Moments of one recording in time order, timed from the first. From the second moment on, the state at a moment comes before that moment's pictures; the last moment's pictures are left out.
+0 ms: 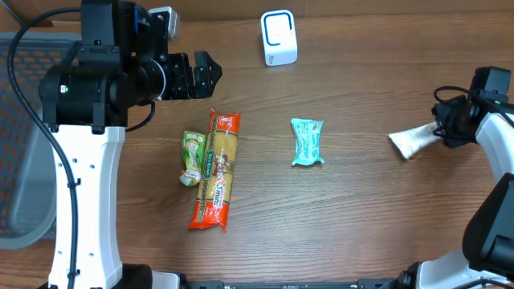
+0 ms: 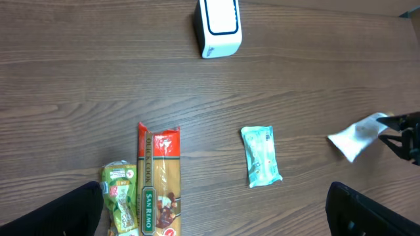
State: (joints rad) left arm -0.08 1.58 2.00 -1.31 0.30 -0.16; right arm -0.32 1.76 1.20 -0.62 -0.06 0.91
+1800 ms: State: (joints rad) left arm -0.08 1.58 2.00 -1.31 0.30 -0.16; right arm 0.47 1.94 1.27 -0.80 -0.28 0.46
